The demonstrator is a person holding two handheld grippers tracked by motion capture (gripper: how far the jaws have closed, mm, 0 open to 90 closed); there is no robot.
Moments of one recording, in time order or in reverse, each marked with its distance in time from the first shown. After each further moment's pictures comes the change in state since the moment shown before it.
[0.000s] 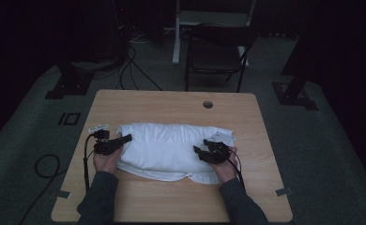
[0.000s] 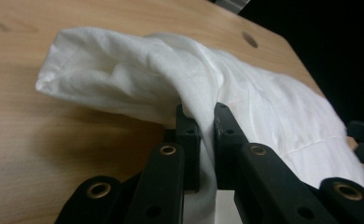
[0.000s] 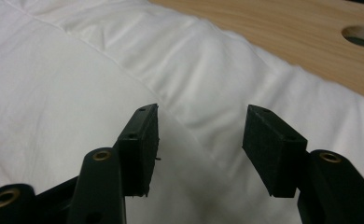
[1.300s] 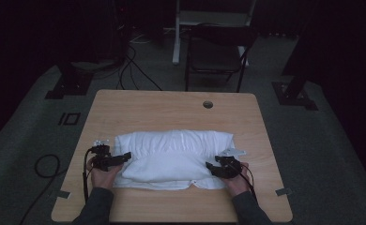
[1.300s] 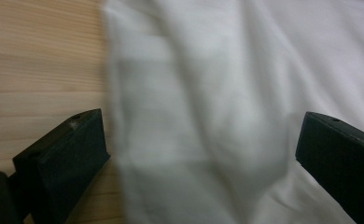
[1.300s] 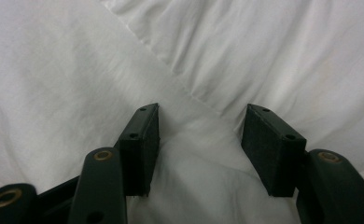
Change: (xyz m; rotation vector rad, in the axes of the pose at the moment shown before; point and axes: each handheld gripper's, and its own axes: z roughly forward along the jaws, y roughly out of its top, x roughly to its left) left arm 0.009 -0.051 -0.003 0.143 0.259 0.012; right arm -0.018 -0.063 -0.019 0.132 -0.011 0.058
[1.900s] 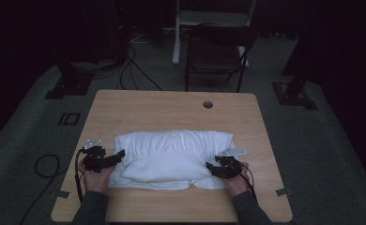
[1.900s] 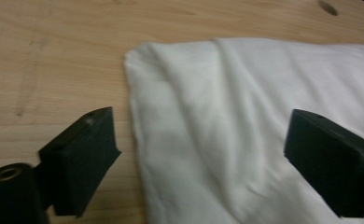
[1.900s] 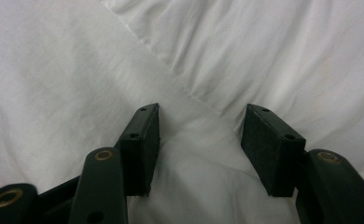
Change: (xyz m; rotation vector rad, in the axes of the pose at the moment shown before) left arm 0.002 0.008 -0.038 -0.116 0.055 0.022; right arm 0.000 0.001 0.000 0.005 -0.003 -0.003
